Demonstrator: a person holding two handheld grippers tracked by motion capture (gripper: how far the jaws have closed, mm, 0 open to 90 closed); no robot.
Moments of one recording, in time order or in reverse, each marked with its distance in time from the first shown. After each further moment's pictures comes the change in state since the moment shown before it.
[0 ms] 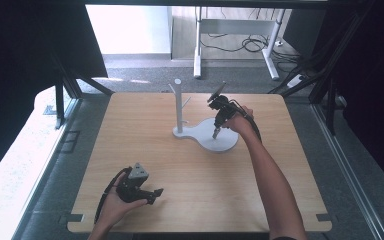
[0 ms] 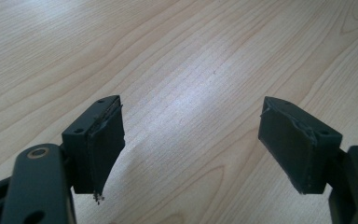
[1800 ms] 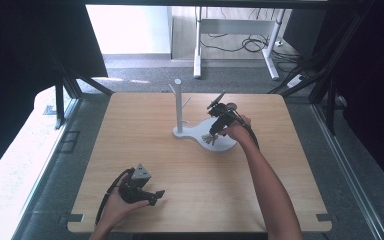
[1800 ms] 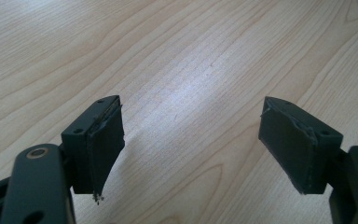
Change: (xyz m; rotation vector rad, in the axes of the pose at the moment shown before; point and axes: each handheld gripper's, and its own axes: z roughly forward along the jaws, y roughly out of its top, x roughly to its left) left arm -0.002 -0.001 0.008 0.024 -0.010 0.014; right arm 0.002 -0.016 0.028 -0.049 0.006 0.014
